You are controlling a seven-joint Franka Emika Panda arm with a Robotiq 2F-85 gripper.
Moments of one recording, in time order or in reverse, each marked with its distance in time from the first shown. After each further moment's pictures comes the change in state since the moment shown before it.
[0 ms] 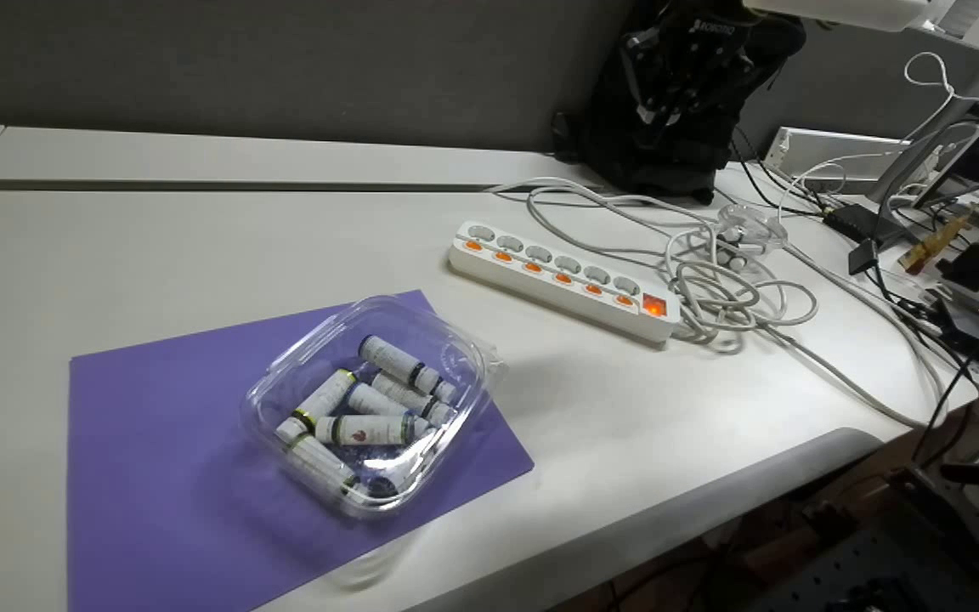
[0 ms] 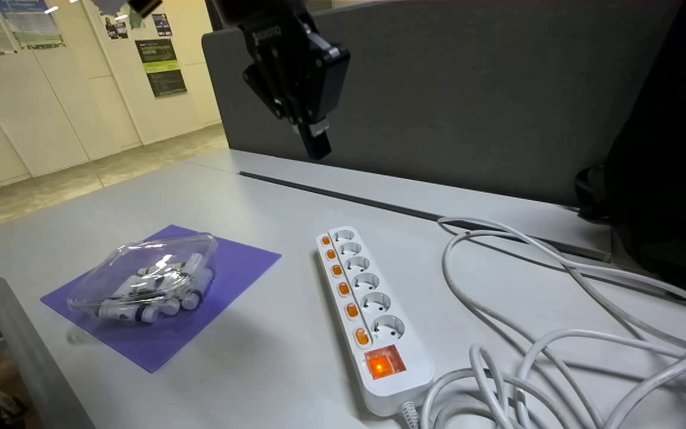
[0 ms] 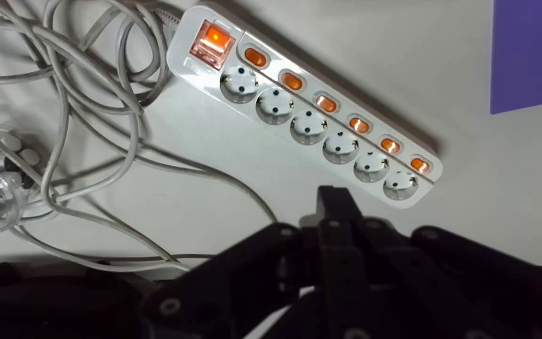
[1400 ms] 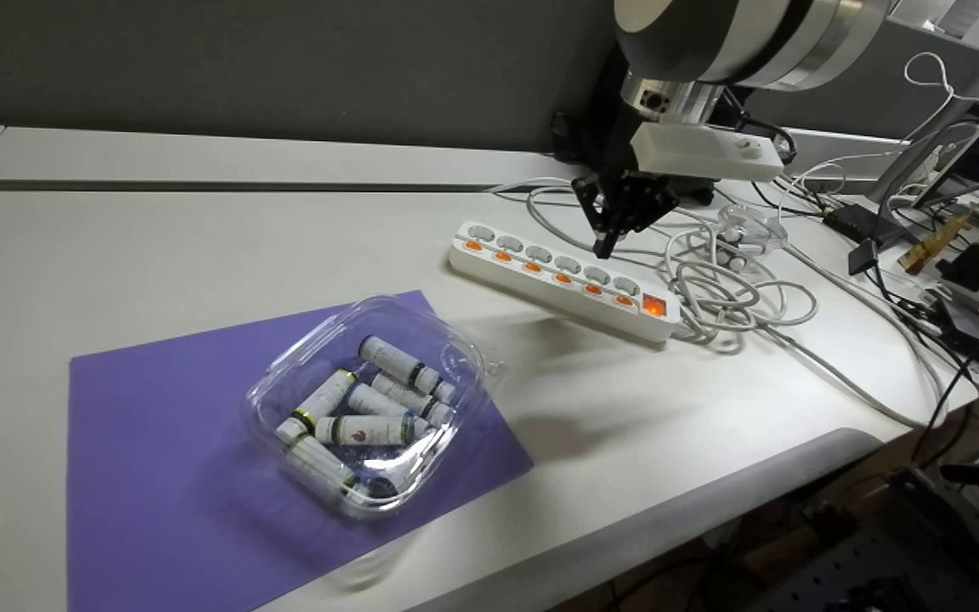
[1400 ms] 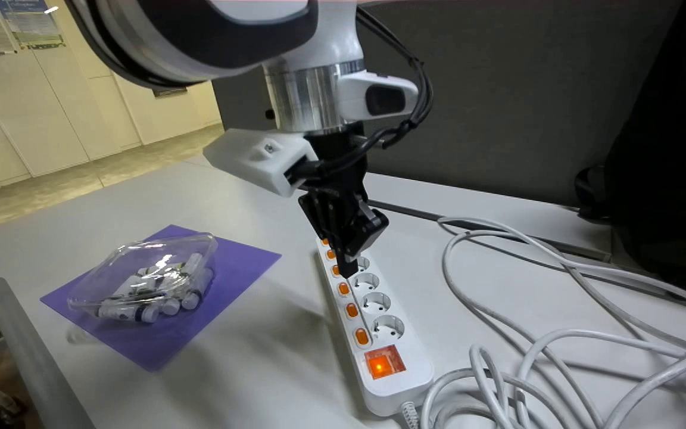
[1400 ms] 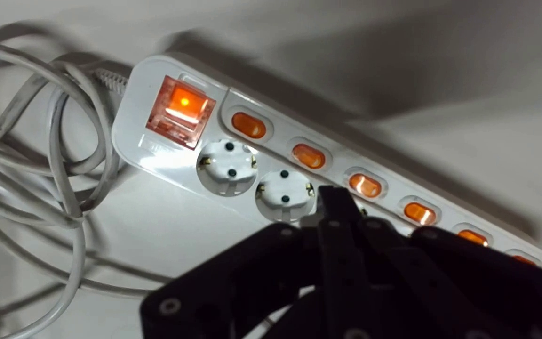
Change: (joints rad) arm 0.003 0.406 -0.032 0.149 0.093 0.081 -0.011
